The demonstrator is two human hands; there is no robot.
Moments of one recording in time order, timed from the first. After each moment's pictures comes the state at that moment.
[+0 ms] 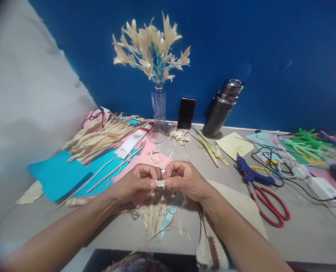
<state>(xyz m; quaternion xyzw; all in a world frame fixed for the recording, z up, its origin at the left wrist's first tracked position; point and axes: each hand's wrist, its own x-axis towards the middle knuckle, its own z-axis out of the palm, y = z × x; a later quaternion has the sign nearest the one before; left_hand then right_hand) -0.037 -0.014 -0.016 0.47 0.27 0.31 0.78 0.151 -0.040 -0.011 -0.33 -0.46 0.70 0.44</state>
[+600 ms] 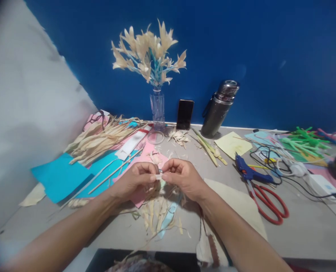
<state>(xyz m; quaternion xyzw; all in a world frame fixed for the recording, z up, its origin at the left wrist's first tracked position) -0.039 -0.011 -0.014 0.45 0.29 0.33 0.78 0.149 -0.040 -0.011 -0.39 -0.47 0.64 0.47</state>
